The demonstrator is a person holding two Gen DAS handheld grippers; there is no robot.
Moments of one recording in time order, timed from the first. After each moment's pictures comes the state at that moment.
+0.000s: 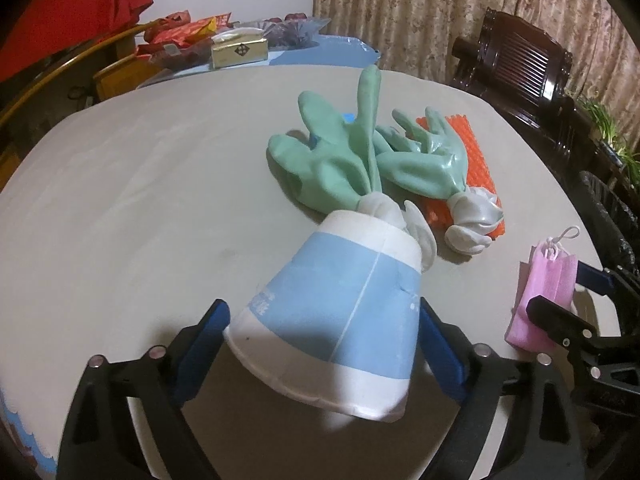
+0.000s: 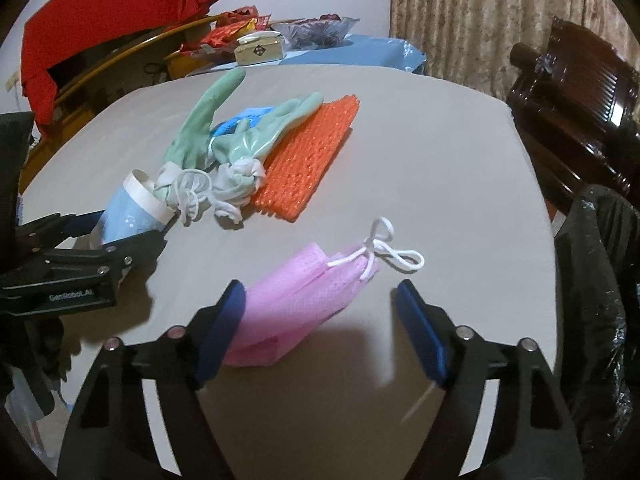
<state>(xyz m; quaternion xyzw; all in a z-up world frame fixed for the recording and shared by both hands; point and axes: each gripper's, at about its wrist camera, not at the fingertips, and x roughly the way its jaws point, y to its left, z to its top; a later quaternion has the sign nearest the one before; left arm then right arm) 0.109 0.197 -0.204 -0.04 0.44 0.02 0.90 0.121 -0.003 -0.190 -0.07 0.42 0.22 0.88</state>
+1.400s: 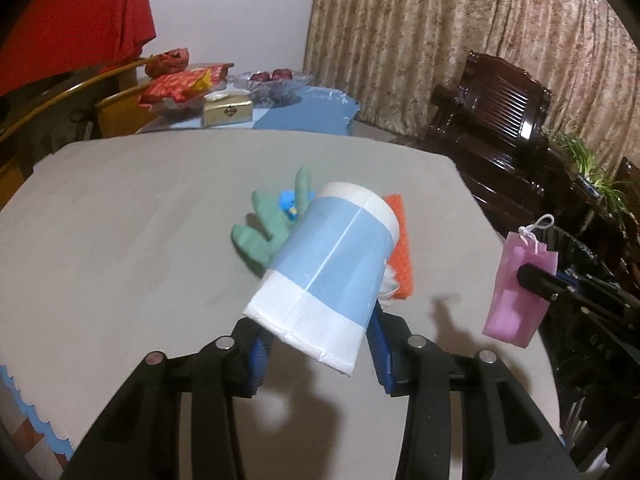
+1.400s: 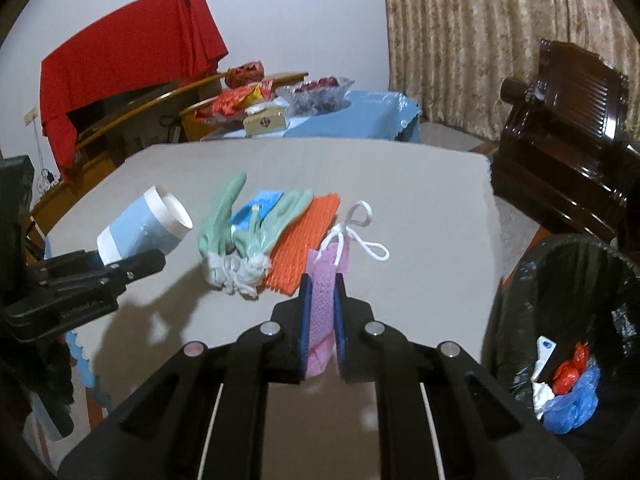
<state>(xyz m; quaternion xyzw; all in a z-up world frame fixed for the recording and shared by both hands) 0.092 0.171 -0.124 -0.06 0.37 0.00 0.93 0.109 -0.050 -0.106 -0.02 0.34 0.24 0.91</state>
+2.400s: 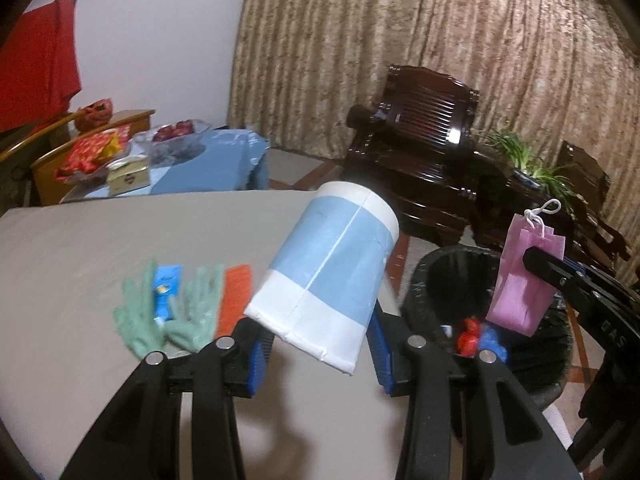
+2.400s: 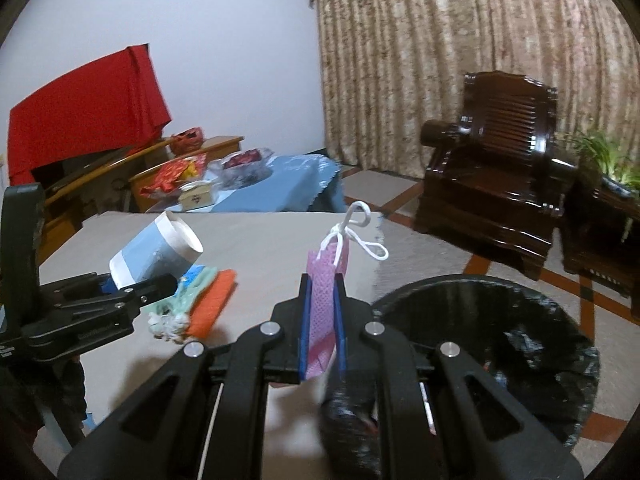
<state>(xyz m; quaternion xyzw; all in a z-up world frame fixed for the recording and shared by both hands) 0.124 0.049 -0.063 -0.04 0.32 -0.11 0.94 0.090 -0.183 -0.035 0.01 0.26 0.14 0.96</state>
